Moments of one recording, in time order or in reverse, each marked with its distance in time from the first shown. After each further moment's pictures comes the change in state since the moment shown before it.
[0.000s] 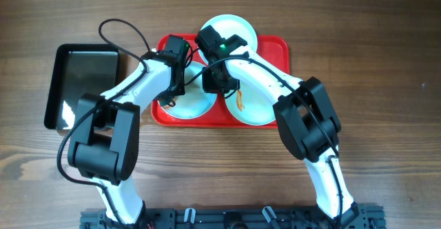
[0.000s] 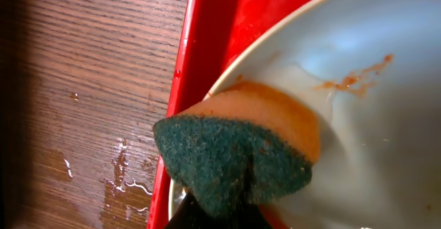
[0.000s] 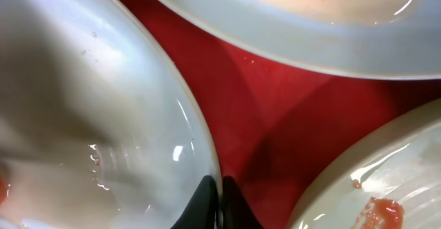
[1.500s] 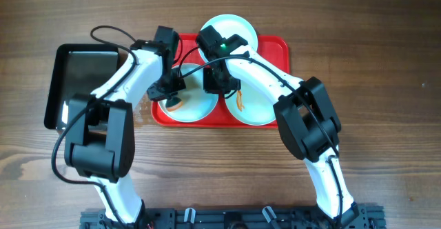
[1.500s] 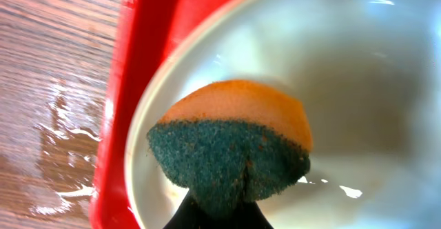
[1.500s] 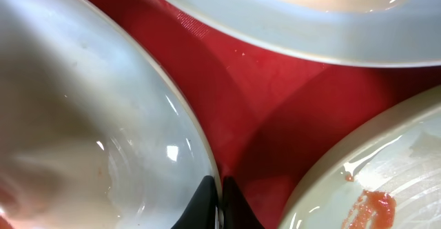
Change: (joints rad) left arm 0.048 0.003 0.102 -0.172 0.293 -0.091; right arm -0.002 0.000 0.002 -0.015 0.000 0.003
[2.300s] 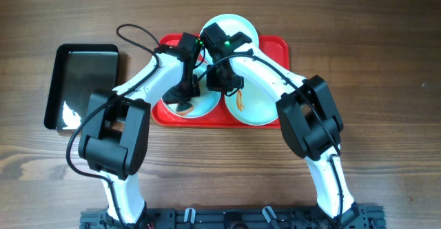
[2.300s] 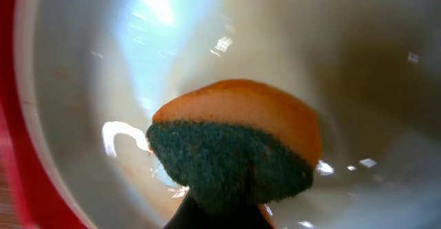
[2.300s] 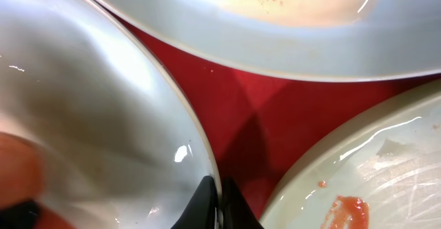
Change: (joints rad) left arm -0.117 0.056 0.008 0.007 -0.091 0.020; right arm -0.021 0.000 0.000 -0.002 -0.001 0.011
